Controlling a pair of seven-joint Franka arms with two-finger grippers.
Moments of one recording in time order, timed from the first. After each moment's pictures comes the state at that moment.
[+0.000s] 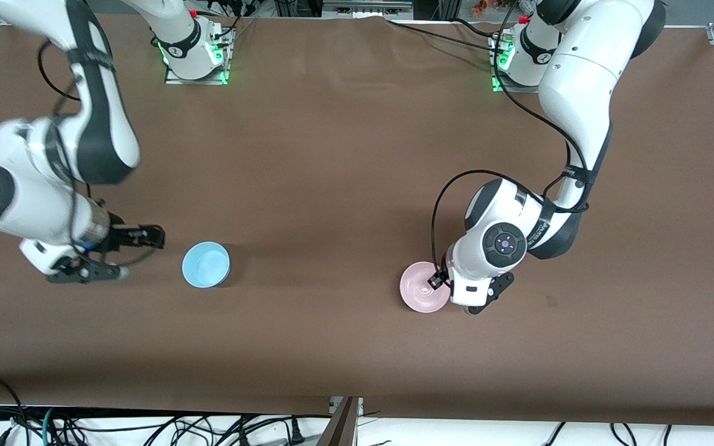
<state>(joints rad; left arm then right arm) -0.23 0.87 -0.25 -1.22 0.07 2.04 -1.14 0.27 0.52 -0.18 -1.53 0.07 2.00 0.00</state>
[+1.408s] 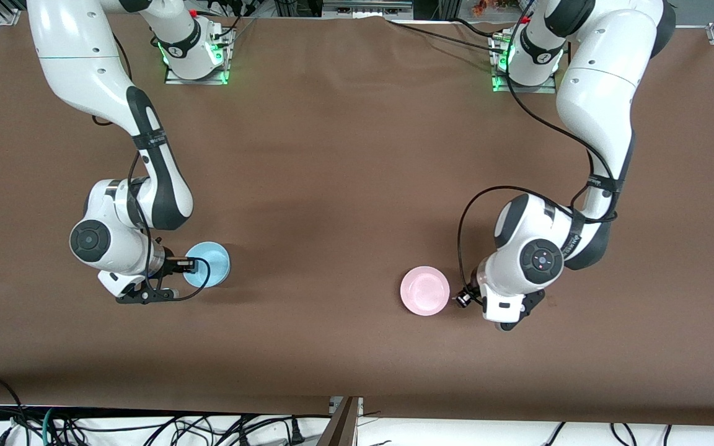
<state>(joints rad) -0.15 0.90 -0.21 -1.21 0.07 2.07 -1.03 0.27 0.71 -0.18 -1.59 0.14 2.25 -0.02</state>
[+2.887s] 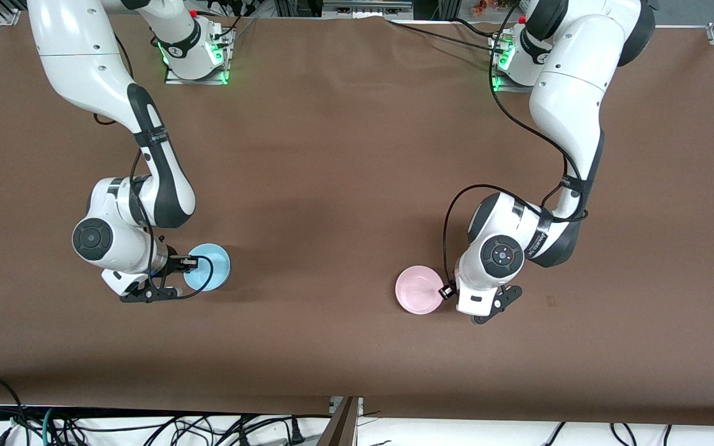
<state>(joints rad) -0.29 0.93 -0.10 -1.19 0.08 2.07 -1.03 0.28 0.70 -0.17 -1.60 0.15 2.25 -0.03</state>
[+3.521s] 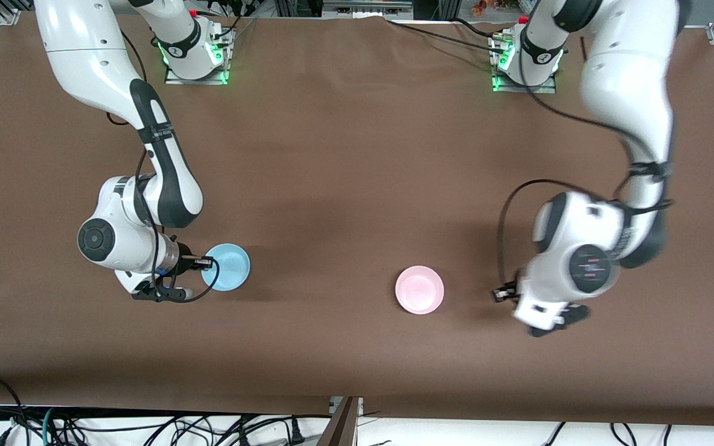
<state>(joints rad) -0.12 0.77 -0.09 -1.14 0.07 1.84 -0.50 0.31 0.70 -0.16 -1.55 0.28 2.17 0.09</state>
